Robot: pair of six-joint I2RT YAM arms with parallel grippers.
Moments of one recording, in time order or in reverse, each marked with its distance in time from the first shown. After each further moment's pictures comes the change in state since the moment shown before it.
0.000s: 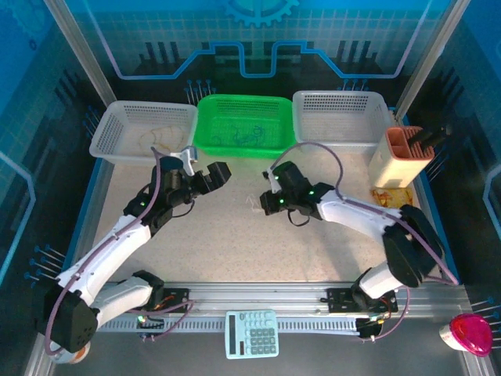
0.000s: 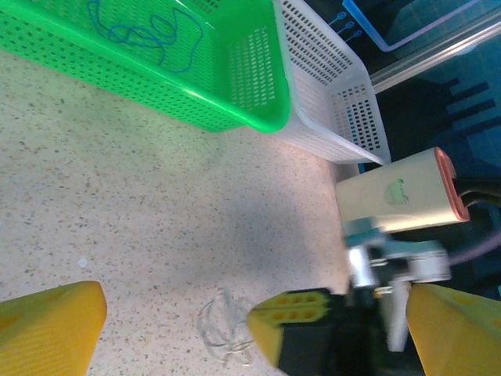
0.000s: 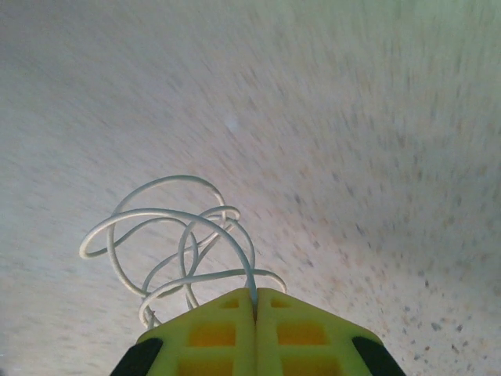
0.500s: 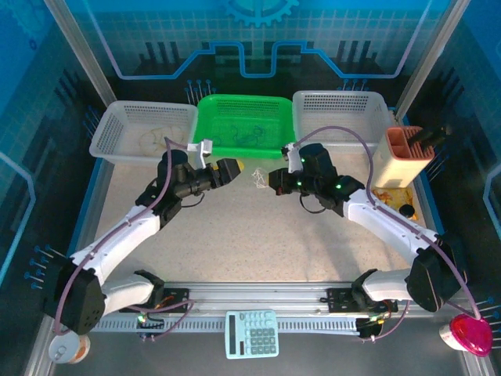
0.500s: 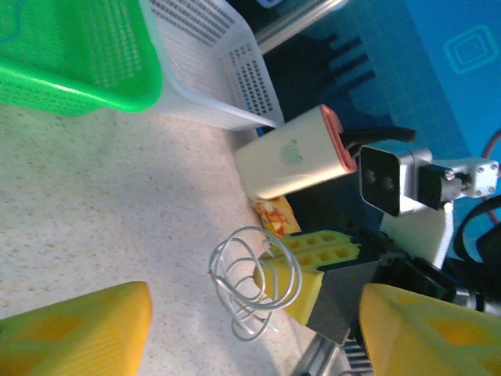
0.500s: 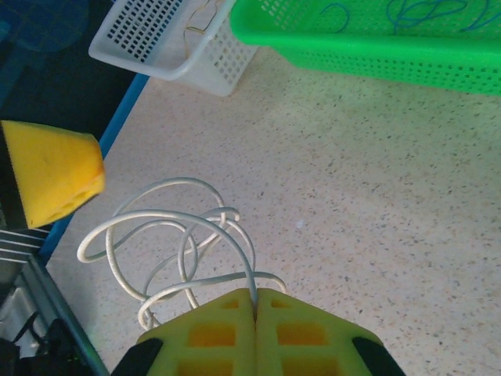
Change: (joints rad) left arm 0.000 0.133 0.000 0.311 0.293 -0.047; right arm -0.118 -0.162 0.036 0.024 -0.158 0.072
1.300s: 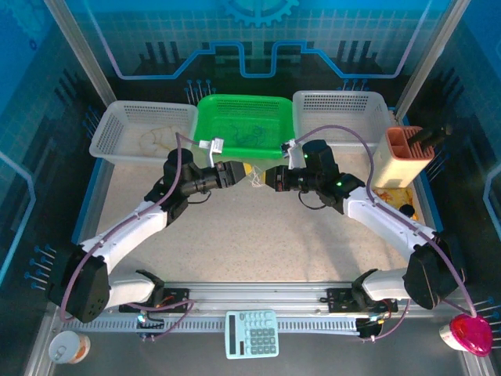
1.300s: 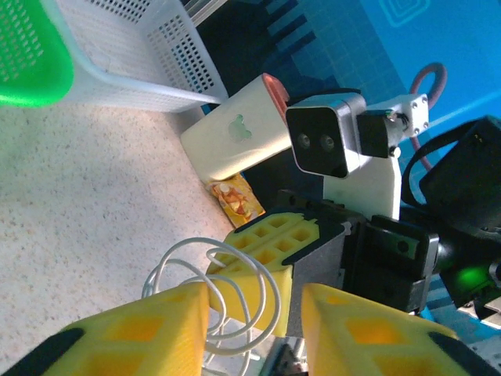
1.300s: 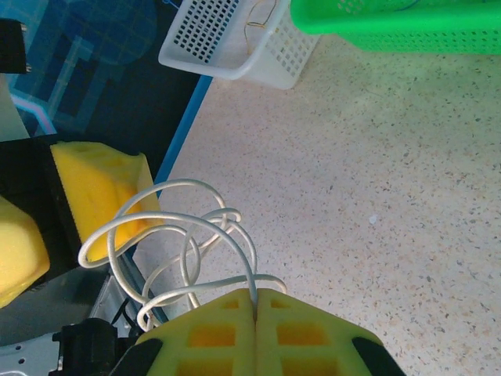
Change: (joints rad) left arm -0.032 0.074 0.000 0.169 0.121 0.016; right arm -0.033 0.021 0.000 0.082 -0.185 0.124
